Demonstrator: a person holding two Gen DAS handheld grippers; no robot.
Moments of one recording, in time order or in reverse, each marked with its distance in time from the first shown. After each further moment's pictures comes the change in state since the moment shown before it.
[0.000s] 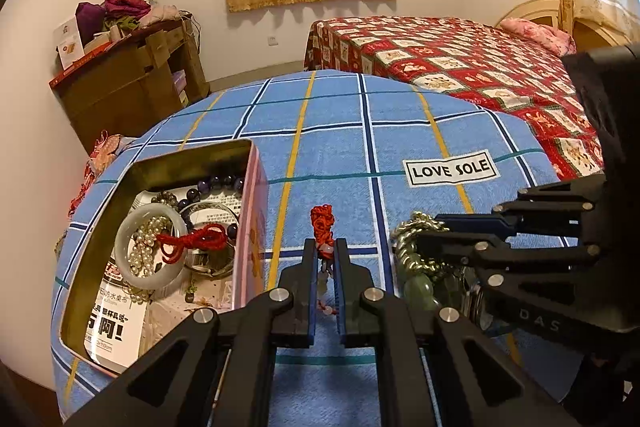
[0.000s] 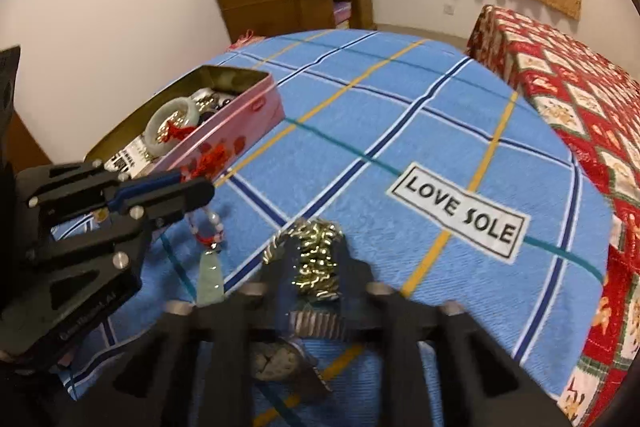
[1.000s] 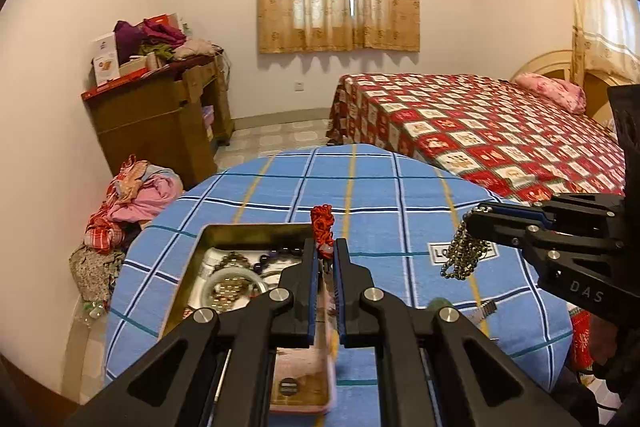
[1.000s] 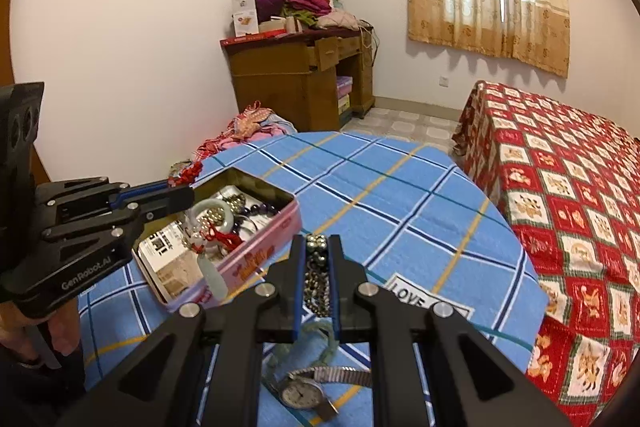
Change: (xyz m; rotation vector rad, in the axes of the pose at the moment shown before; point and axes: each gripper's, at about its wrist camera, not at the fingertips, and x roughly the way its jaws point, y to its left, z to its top) left arm -0.072 0.052 0.037 -0.095 -0.168 0.047; right arm -0.067 0.020 0.054 -0.050 -0.244 -0.011
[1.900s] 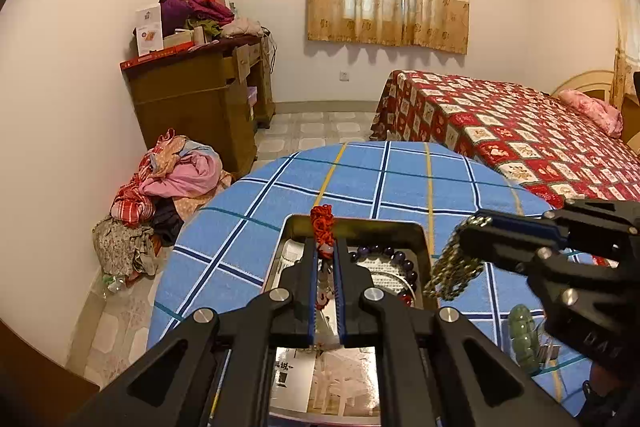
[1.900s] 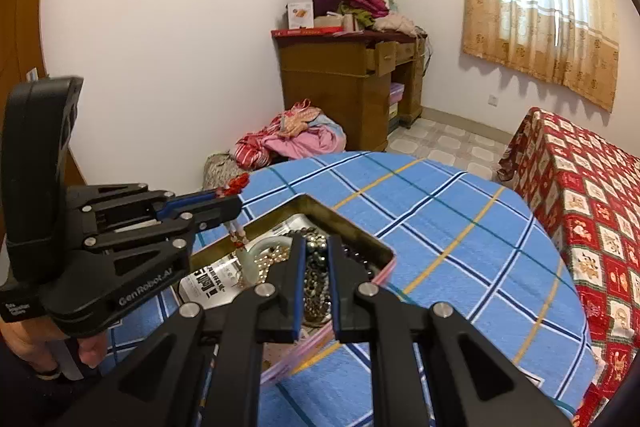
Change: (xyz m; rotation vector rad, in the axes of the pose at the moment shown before) left arm 0.024 0.074 -0.004 -0.097 0.040 0.104; right arm 0.058 0.072 0.031 -0.124 0.019 0.111
